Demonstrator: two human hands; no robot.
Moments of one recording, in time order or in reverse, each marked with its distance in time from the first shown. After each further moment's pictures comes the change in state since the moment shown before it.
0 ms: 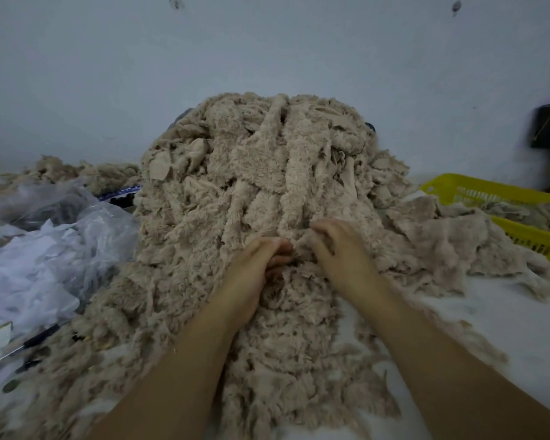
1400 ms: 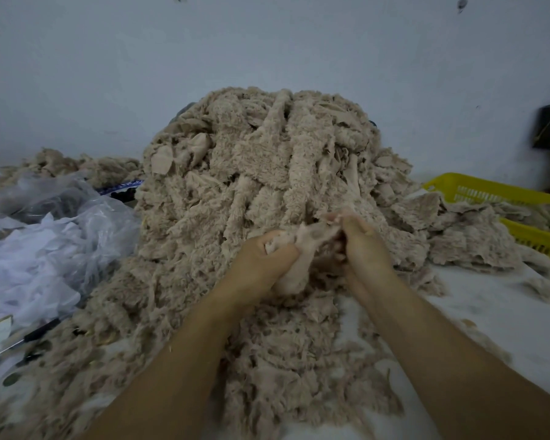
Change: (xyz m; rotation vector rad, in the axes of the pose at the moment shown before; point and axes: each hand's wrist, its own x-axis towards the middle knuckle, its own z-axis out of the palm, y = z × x) left_hand -0.021 0.020 0.004 0.178 -0.194 0.204; right_hand 0.000 -0.024 -0.010 0.943 0.176 0.443
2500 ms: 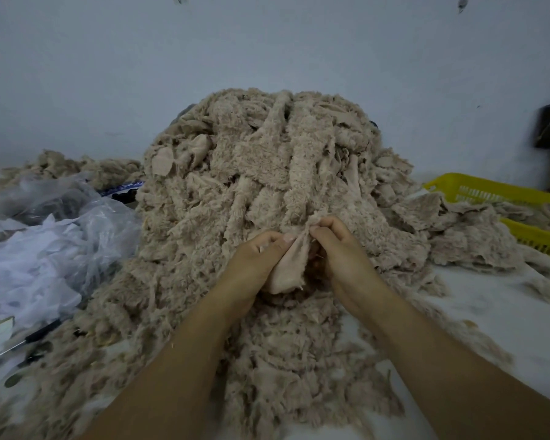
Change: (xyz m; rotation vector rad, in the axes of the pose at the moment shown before) left_hand 0.016 -0.021 -0.008 0.011 0.177 -0.128; right_hand -0.013 0.008 0.012 -0.080 -0.317 -0.036
